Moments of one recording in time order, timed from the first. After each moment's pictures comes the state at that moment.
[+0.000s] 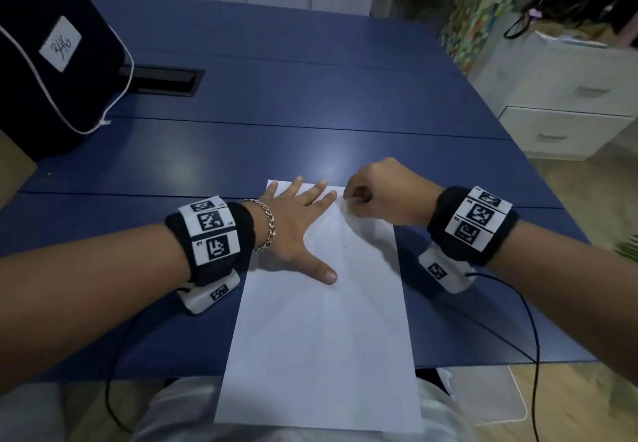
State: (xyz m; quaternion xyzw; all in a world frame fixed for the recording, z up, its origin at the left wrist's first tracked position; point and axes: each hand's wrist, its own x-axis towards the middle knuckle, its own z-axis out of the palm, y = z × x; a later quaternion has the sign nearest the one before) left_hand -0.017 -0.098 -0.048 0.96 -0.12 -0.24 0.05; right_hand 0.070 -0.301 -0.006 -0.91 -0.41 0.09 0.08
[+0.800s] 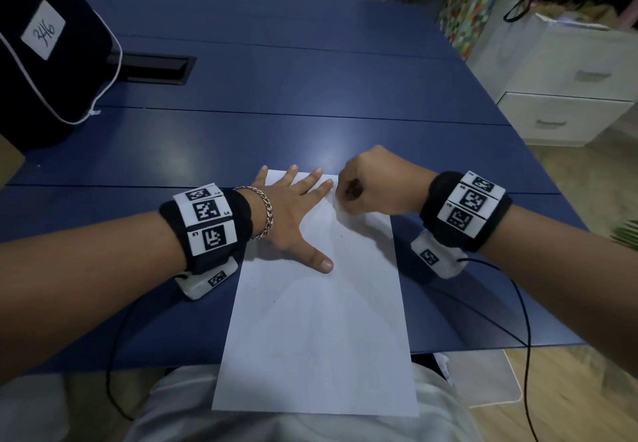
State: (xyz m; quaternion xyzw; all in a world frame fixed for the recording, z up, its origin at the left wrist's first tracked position) left_hand -0.010 -0.099 -0.049 0.96 -0.11 -0.26 0.02; right_hand 0.066 -0.296 -0.003 -0.89 -0.42 0.14 0.09
